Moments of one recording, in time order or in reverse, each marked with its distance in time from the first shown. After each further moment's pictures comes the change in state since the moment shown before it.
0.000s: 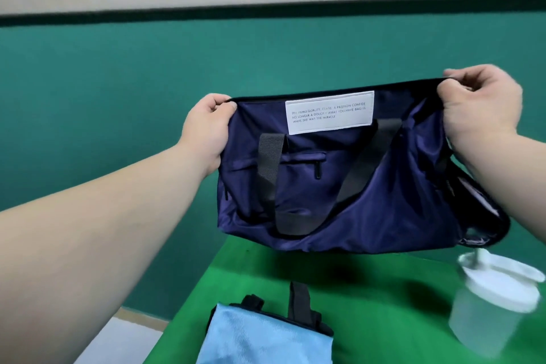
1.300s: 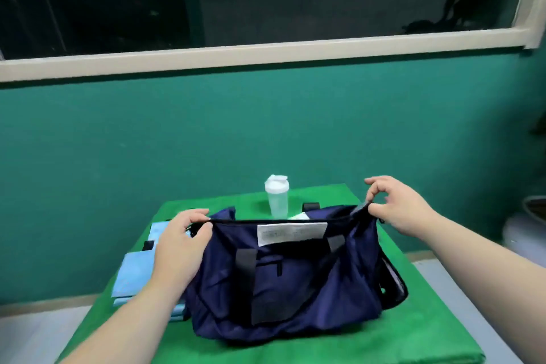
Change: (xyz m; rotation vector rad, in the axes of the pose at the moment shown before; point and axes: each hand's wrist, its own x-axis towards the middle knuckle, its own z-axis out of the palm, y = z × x) left_hand -0.472 0.163 0.045 0.543 -0.214 0.088; right_hand -0.182 -0.147 -0.516 -0.630 -0.604 0.184
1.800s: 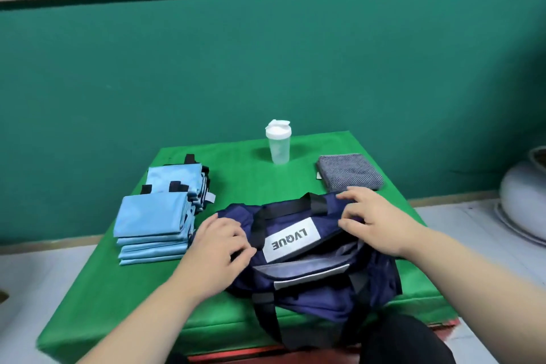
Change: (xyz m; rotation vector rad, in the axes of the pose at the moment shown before) left_hand -0.080 -0.068 0.023 0.567 -0.594 0.510; right_hand -0.071 0.029 0.096 -0.218 -0.370 -0.250
